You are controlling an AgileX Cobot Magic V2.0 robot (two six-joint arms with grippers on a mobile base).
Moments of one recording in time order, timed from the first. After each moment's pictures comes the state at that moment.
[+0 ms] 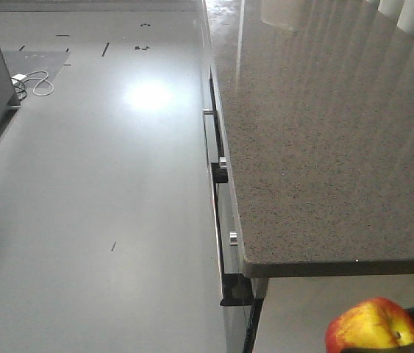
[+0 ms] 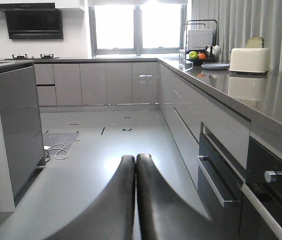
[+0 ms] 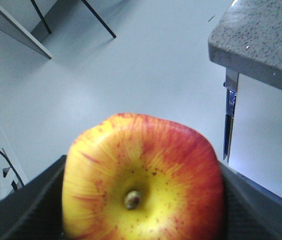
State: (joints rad) left arm 0.05 -0.01 0.02 0.00 0.00 -0.07; right arm 0.06 0.68 -0.64 0.69 1.14 -0.59
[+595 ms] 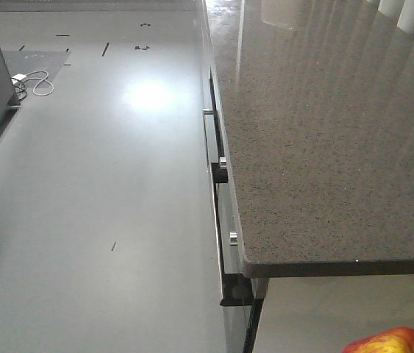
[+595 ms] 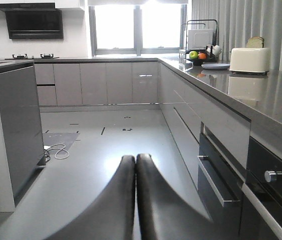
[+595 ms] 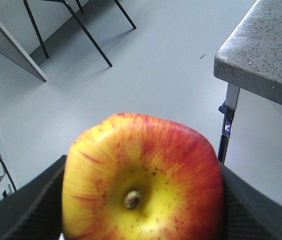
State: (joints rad) left arm 0.05 -0.01 0.02 0.00 0.00 -0.07; right arm 0.06 0.45 -0.59 0.69 1.16 -0.57
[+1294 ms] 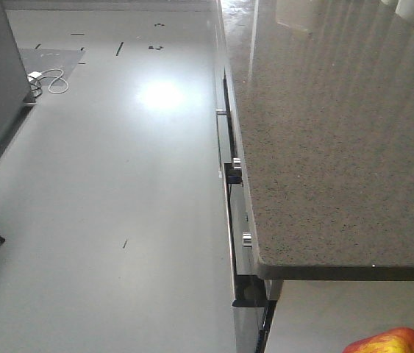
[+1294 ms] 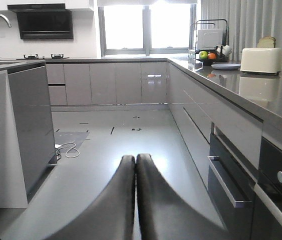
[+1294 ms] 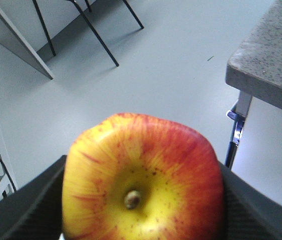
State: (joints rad) left arm 0.05 -0.01 0.02 0.00 0.00 -0.07; right arm 0.06 0.44 -0.59 0.69 1.16 -0.57
